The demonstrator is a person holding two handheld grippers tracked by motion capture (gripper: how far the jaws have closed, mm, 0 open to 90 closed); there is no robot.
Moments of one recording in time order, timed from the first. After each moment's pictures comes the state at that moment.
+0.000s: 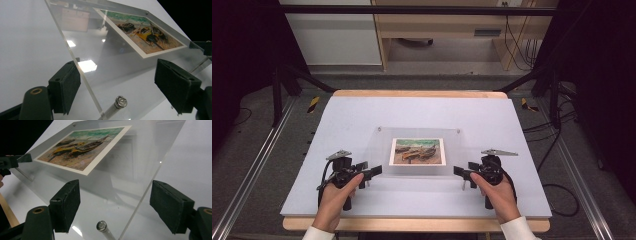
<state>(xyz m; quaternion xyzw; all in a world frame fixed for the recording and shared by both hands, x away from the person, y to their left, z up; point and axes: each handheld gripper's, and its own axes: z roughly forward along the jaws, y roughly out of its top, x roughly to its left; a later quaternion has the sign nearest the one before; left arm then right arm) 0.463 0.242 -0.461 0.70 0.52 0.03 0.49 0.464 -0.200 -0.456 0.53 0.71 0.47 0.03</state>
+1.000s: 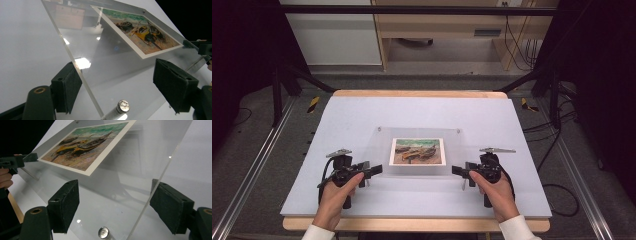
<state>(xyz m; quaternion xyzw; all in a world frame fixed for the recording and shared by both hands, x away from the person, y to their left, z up) 0.470 0.243 -0.462 0.70 0.52 0.01 0.49 0.472 -0.199 -0.458 0.53 0.71 0.47 0.00</state>
